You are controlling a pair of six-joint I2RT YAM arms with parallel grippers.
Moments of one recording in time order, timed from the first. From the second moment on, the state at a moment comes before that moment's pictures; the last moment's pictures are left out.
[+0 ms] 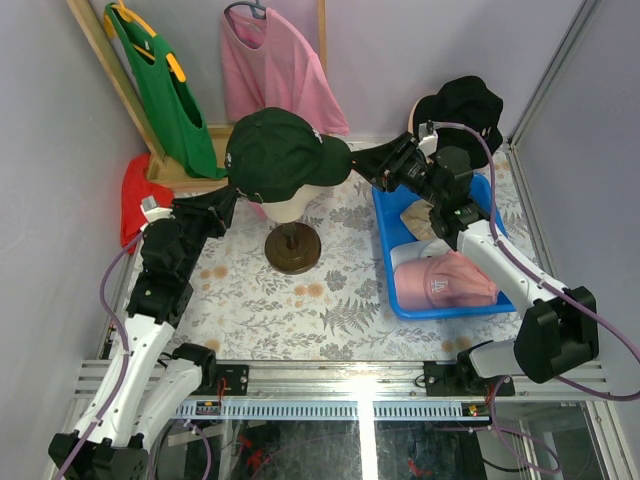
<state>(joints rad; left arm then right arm) -0.22 0.71 0.74 -0.07 -0.01 -1.63 0.38 1.38 1.08 0.33 -0.47 1.32</state>
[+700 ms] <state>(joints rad) -0.20 0.75 0.71 0.03 0.03 -1.62 0.34 1.49 1.09 0.37 -0.50 1.32</state>
